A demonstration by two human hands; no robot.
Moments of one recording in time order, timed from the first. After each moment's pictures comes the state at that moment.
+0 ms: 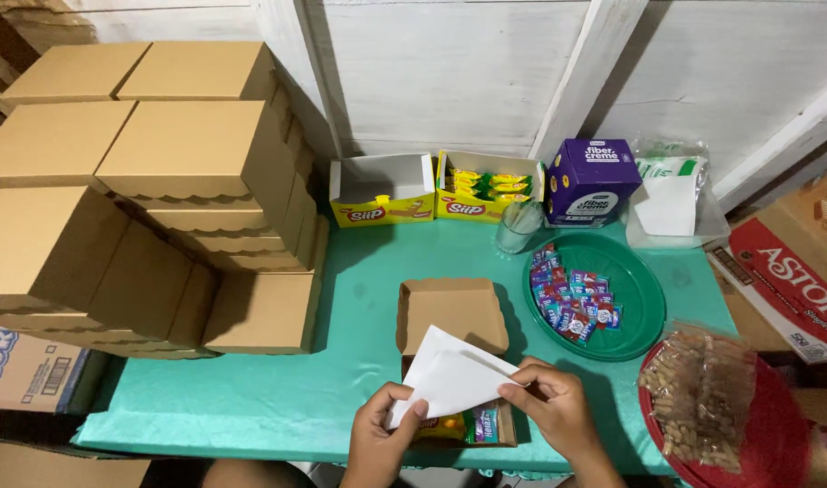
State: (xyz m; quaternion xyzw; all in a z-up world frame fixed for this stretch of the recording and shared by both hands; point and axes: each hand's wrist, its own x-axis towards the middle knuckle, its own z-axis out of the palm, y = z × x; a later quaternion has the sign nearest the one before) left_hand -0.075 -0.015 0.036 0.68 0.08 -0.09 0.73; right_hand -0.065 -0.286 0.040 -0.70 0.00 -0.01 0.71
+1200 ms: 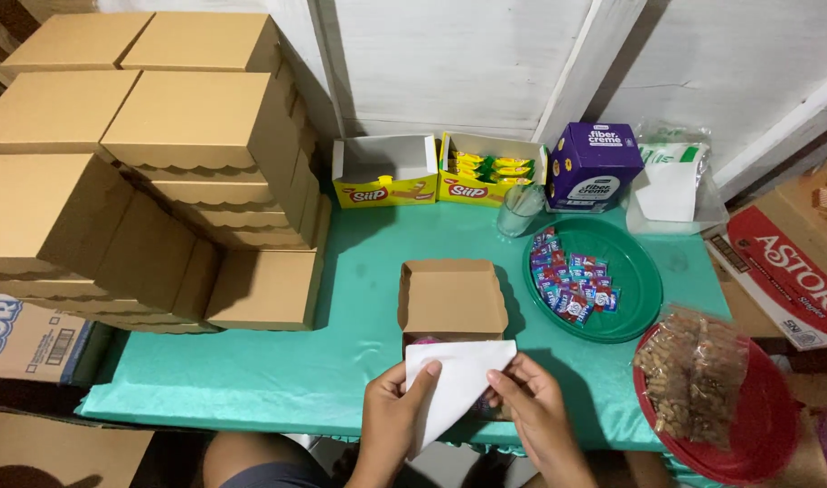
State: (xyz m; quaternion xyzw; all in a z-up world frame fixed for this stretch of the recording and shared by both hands) left_hand -0.076 -0.043 0.099 0.62 0.21 -0.15 0.74; right_hand -0.093 -0.234 0.044 -0.54 0.22 0.02 0.81
